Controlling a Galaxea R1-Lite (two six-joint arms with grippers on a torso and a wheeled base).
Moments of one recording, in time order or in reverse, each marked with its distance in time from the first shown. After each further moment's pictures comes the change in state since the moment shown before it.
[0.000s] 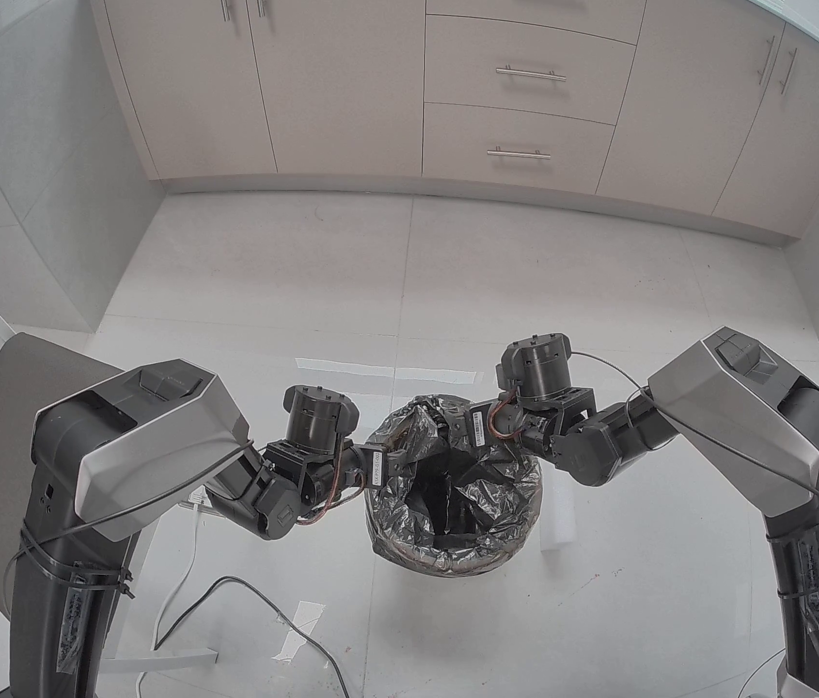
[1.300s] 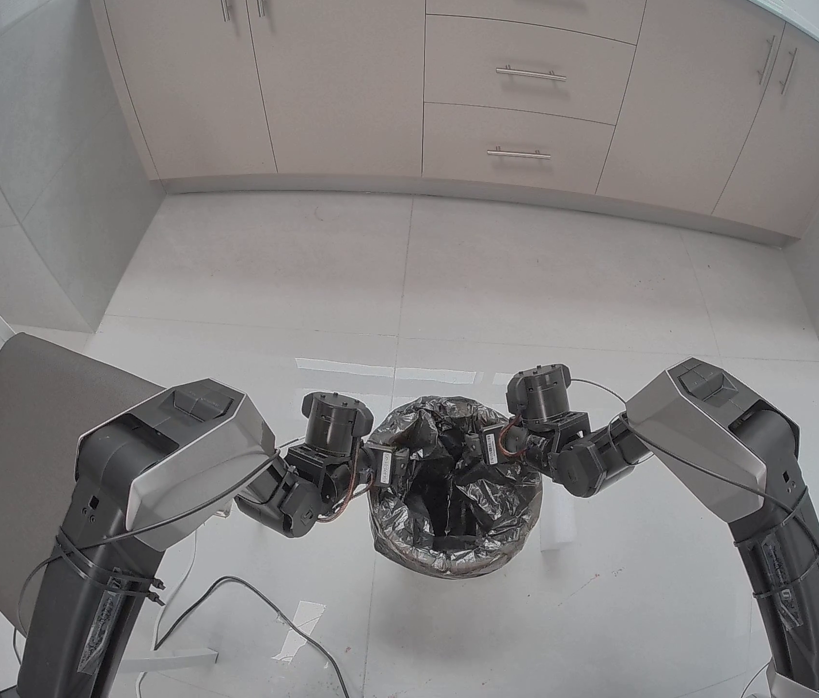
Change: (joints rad) left arm 0.000 0.138 -0.176 0.012 0.057 0.068; right arm -0.065 0.176 -0.111 -0.005 -0.011 -0.034
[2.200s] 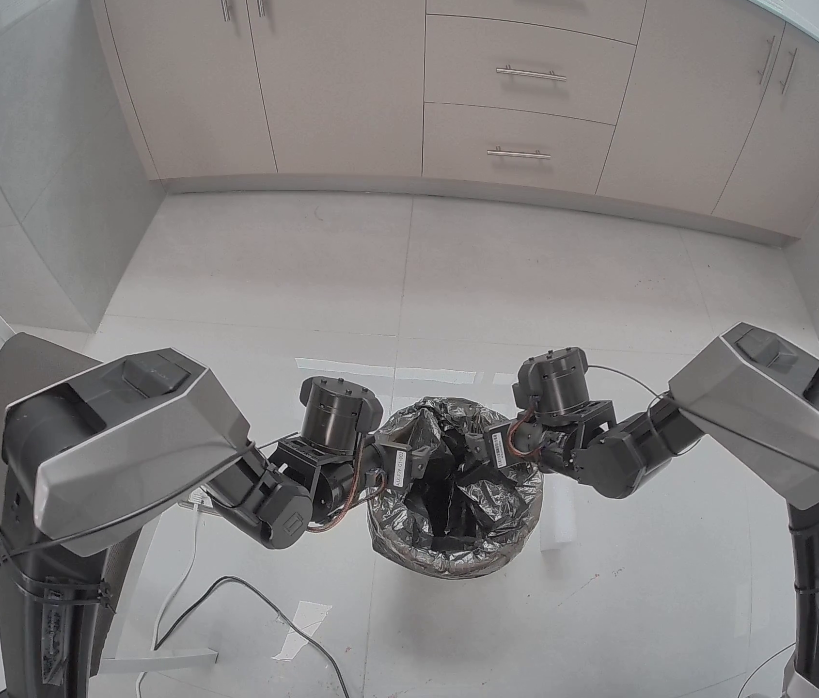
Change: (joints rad) left arm -0.086 -0.246 0.243 -0.006 -0.010 -0.034; right arm 0.062 -0.254 0.278 0.001 -0.017 0.000
